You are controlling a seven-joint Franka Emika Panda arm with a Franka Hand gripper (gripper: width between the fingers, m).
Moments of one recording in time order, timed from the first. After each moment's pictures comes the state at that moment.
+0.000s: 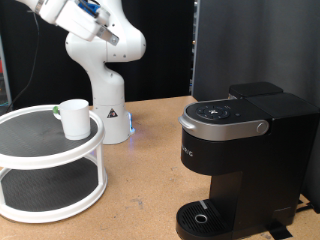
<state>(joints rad) -0.17 -0.62 -0.36 -2.54 0.77 1.75 -1.25</state>
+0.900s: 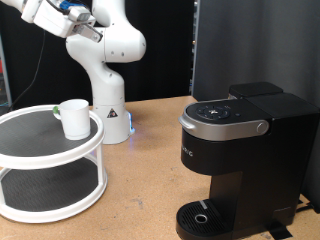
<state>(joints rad) -0.29 -0.80 -0.43 -2.68 0.75 1.73 -1.21</state>
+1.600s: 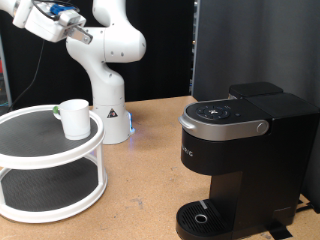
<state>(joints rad) -0.31 -0.79 -0.52 -2.66 0.67 1.63 -1.21</state>
